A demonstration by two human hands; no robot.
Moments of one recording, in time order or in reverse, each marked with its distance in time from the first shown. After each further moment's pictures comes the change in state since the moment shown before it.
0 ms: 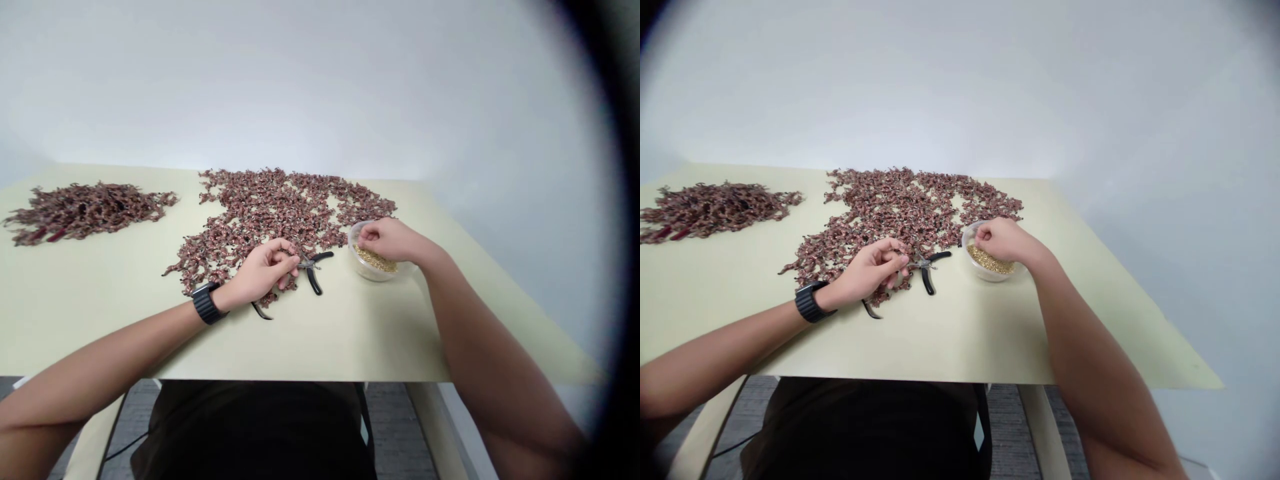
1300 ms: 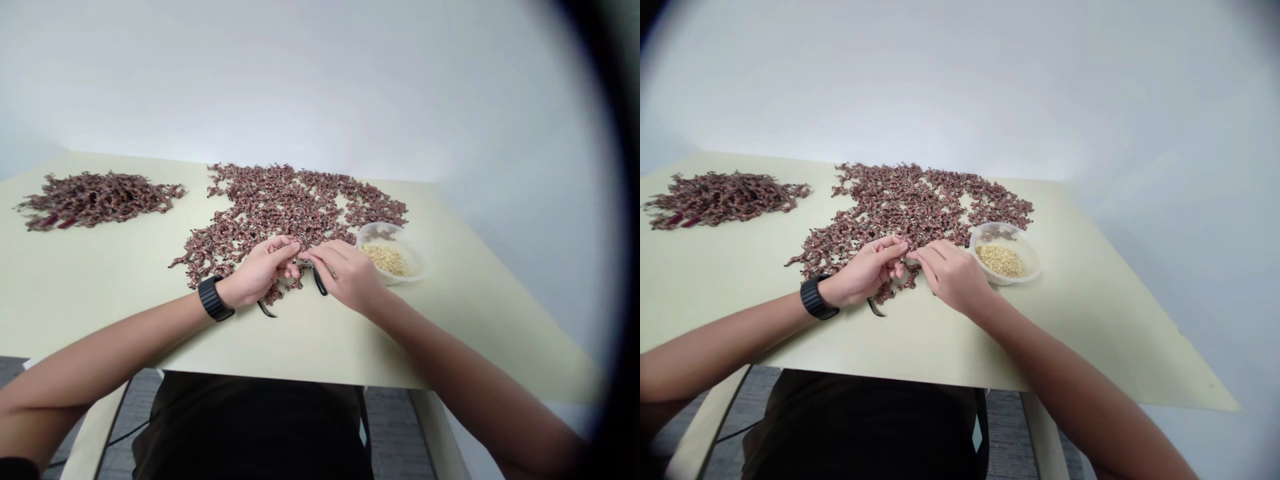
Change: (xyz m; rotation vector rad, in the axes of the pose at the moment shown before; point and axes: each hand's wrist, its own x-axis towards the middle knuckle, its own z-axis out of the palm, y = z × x) left_hand 0.000 0.005 0.006 -0.483 0.090 -0.126; right_hand -0.036 -0.109 0.073 0.121 0.572 -0.640
